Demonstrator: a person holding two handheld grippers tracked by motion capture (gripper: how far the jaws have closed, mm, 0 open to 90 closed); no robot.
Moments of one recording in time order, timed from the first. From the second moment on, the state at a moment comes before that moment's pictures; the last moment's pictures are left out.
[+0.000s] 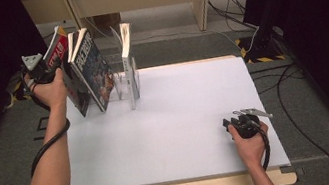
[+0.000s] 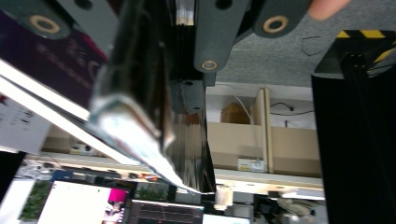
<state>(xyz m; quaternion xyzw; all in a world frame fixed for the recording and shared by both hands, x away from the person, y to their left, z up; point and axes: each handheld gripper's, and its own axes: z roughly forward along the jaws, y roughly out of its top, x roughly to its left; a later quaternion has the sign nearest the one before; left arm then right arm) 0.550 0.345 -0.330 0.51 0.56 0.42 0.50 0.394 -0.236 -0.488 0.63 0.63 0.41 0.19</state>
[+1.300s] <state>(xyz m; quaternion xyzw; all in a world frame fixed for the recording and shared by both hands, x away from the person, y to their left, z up) 0.539 0.356 -0.349 0.52 0.55 0.43 0.50 0.392 -0.232 -0.487 0.63 0.64 0.41 0.19</state>
